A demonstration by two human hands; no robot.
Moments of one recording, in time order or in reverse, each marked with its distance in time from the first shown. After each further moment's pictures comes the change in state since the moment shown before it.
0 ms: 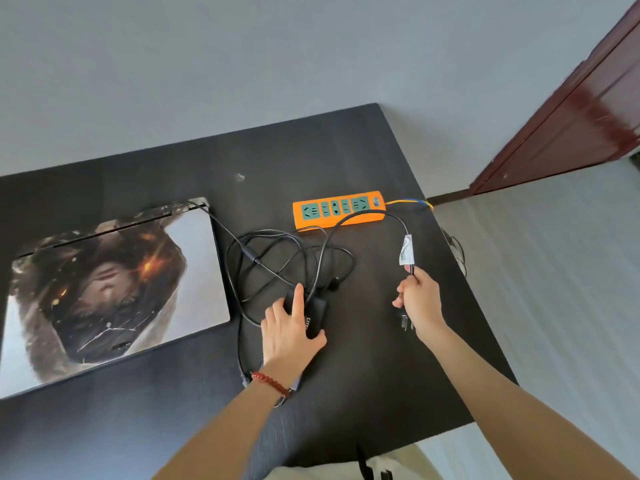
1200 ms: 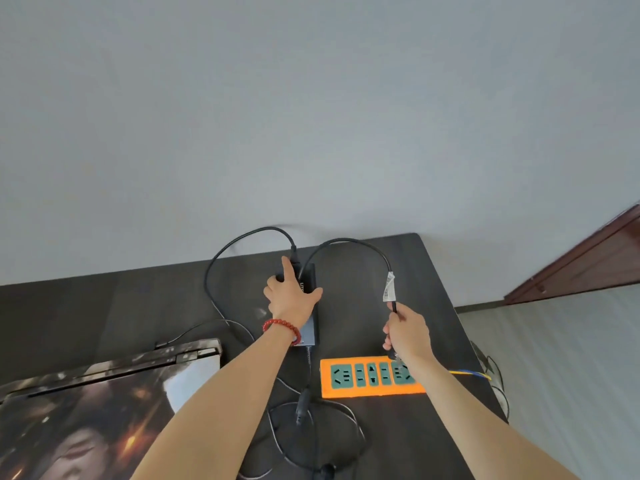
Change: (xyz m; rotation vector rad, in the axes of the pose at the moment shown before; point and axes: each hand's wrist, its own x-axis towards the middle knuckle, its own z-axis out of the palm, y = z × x) left_hand 0.307 0.032 -0.146 -0.457 0.112 -0.264; right_hand 0.140 -0.172 0.116 -0.148 -0.166 -0.160
